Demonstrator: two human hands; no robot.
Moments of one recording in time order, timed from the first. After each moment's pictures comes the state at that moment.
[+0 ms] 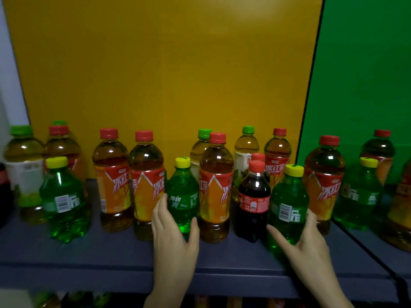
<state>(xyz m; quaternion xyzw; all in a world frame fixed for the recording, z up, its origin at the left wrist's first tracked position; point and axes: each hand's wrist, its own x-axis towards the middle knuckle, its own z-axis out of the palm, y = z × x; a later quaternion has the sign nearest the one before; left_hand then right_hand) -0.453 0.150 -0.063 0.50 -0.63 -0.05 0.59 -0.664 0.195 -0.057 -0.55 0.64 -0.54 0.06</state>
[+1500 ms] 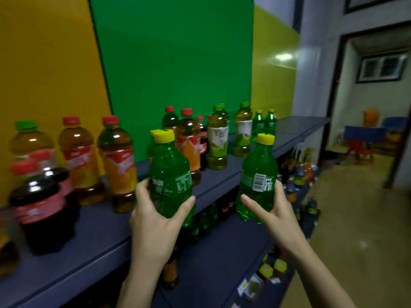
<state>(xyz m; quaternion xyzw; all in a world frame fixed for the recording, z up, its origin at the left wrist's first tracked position) -0.658 0.268 -0.035 0.19 -0.75 -0.38 0.51 -0.797 0.425 -0.052 -0.37 0.65 -0.66 -0.04</state>
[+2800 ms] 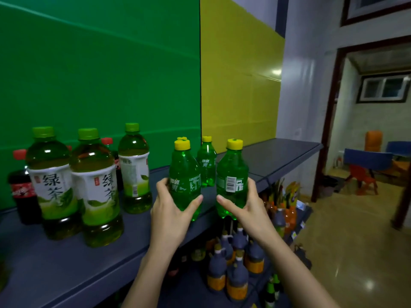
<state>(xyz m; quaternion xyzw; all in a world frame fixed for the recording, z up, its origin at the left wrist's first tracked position) -1.241 0.315 -0.040 0.21 -0.78 -0.33 0.50 -1.350 0.445 -0.040 -0.41 0.67 -0.61 -0.04</state>
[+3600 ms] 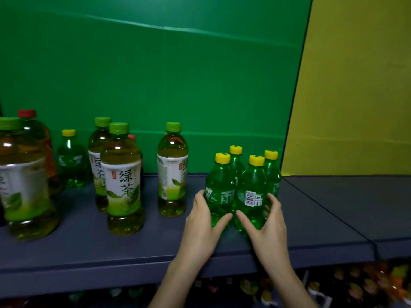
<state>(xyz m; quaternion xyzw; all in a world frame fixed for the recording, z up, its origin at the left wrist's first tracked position) -1.321 0.297 -0.054 0.40 -0.76 -0.21 0.46 -1.449 0.346 -0.063 -0.49 0.66 -0.57 -0.01</state>
